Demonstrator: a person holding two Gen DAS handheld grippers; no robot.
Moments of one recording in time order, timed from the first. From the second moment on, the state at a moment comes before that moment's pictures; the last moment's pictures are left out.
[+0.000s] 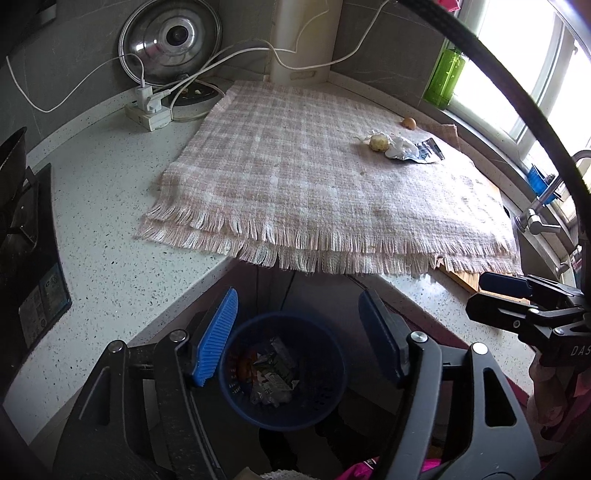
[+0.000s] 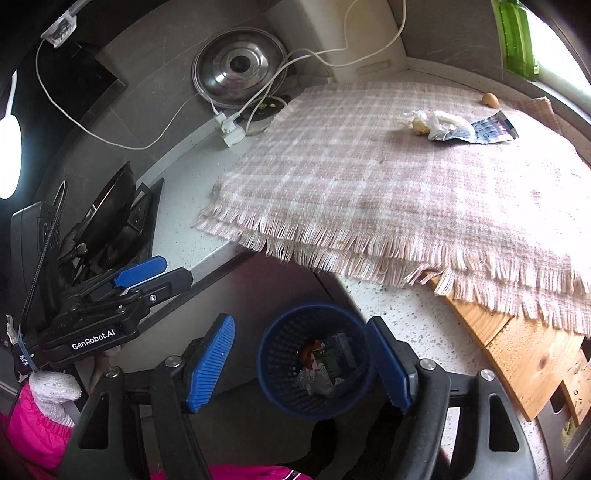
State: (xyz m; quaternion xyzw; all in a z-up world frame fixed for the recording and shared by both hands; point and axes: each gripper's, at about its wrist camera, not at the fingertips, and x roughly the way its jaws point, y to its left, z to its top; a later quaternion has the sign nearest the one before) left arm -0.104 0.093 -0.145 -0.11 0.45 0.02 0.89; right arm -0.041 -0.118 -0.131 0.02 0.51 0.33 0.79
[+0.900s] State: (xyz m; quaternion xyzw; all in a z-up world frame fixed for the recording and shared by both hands) left arm 0.028 0.033 -0.119 -0.11 0.42 -0.02 0.90; right arm 0.125 -0.256 -0.105 0.10 0.47 0.19 0.86
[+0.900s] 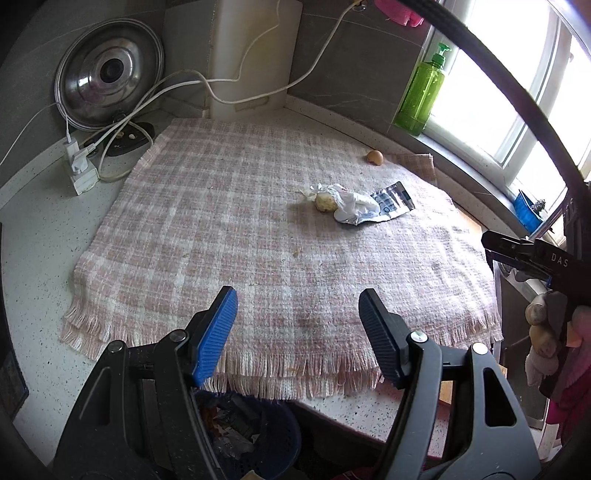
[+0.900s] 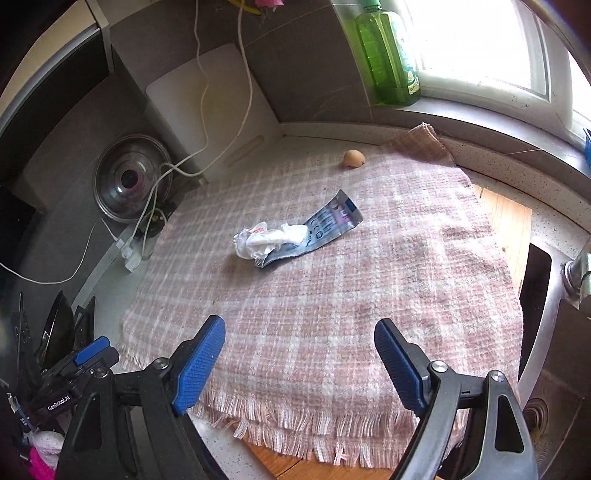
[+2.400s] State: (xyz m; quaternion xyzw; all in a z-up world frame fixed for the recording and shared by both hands) left arm 0.226 -0.037 -0.193 -0.10 0.49 -0.11 0.86; right arm 0.293 -0.248 -0.200 0.17 0.54 0.23 0.79
